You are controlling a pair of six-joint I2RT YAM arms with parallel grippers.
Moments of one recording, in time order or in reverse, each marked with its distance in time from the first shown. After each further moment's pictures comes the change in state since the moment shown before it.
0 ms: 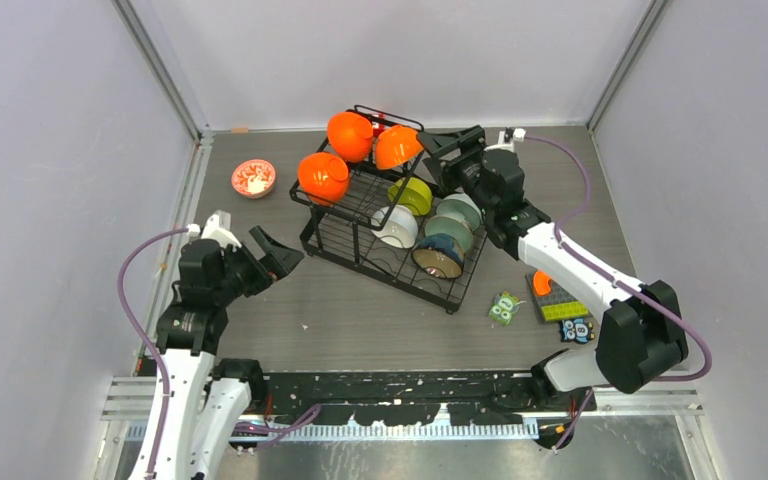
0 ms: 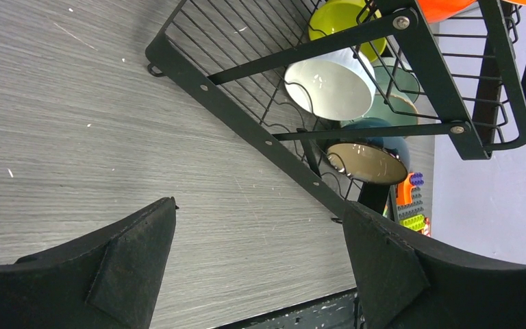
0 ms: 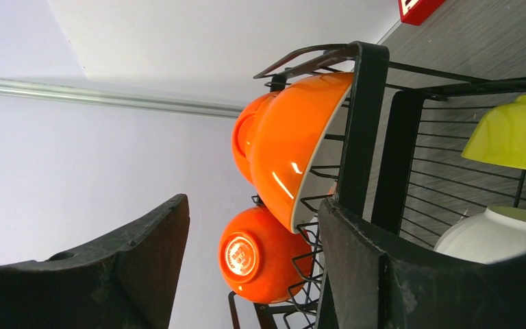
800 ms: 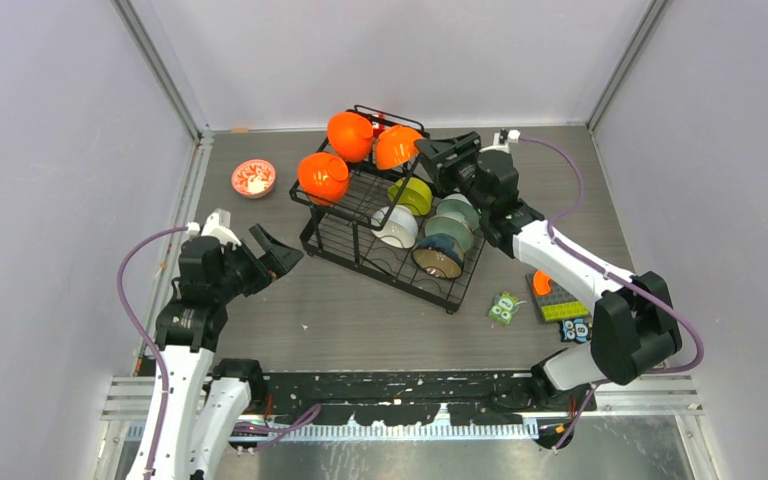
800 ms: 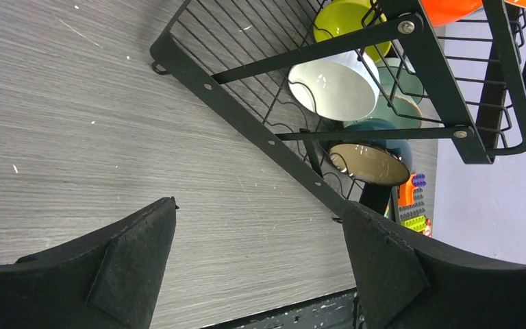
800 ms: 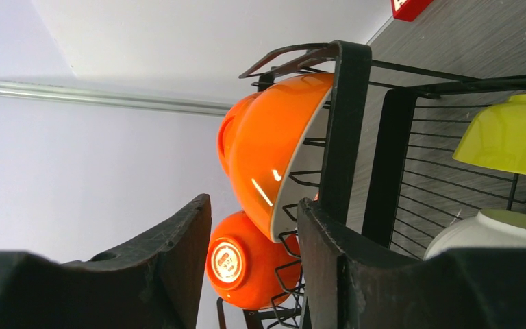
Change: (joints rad) left arm 0.000 0.023 0.021 -0.019 -0.008 0.000; right arm 0.000 0.038 -0.010 0.035 -0.007 0.000
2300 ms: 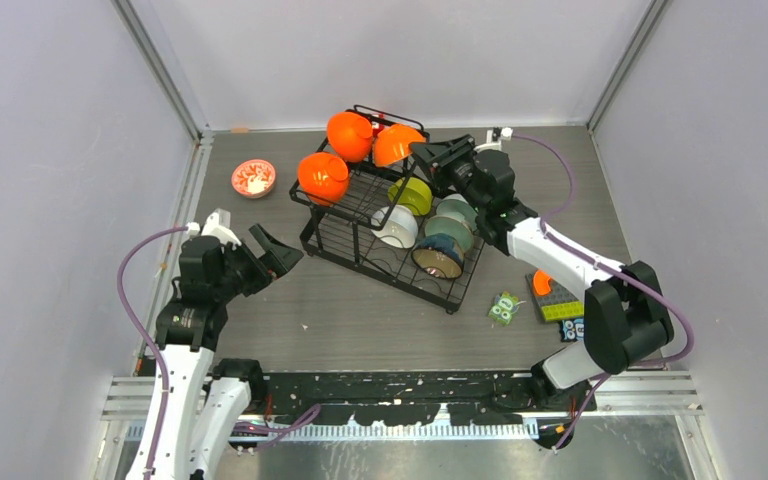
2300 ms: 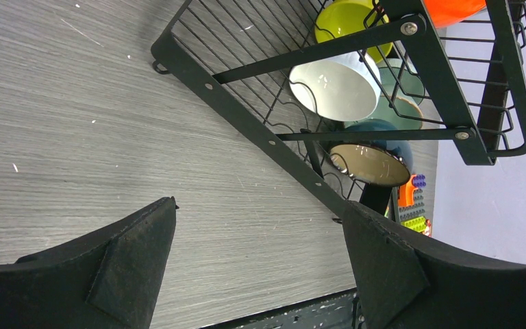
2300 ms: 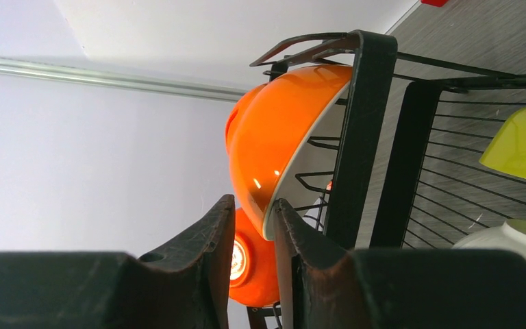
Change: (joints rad) left arm 0.000 0.004 0.000 0.000 -0.005 -0.004; right arm -0.002 0.057 0.000 0.094 -0.068 0.004
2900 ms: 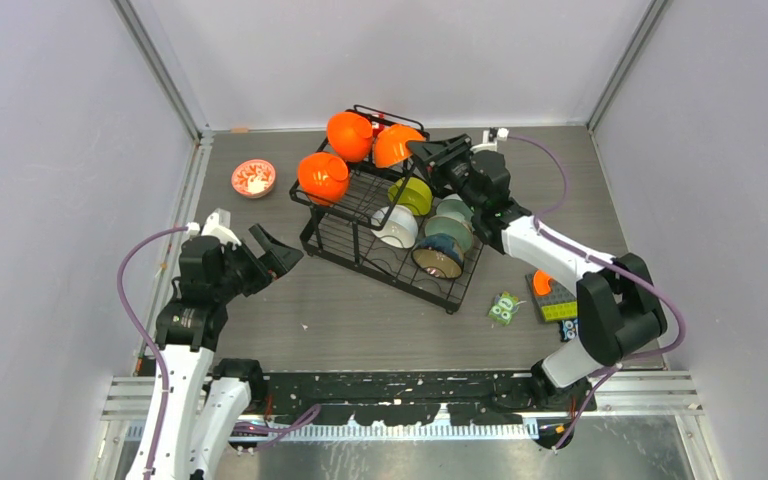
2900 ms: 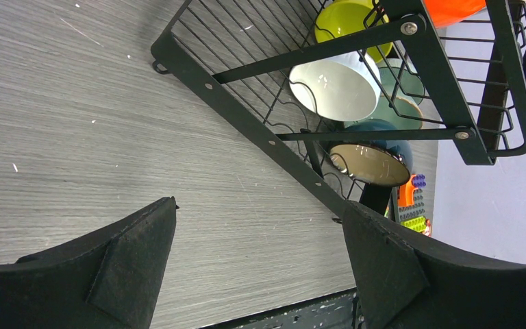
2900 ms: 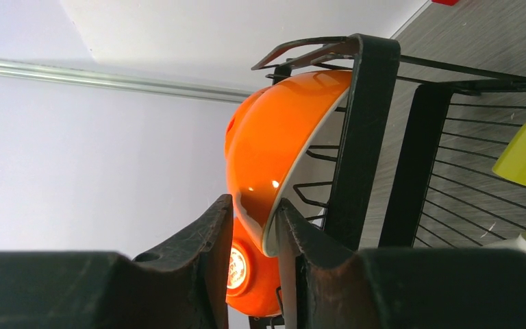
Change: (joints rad) left arm 0.000 0.000 0.000 0.000 0.000 0.000; right arm 0.000 0.043 0.000 0.068 -0.002 0.021
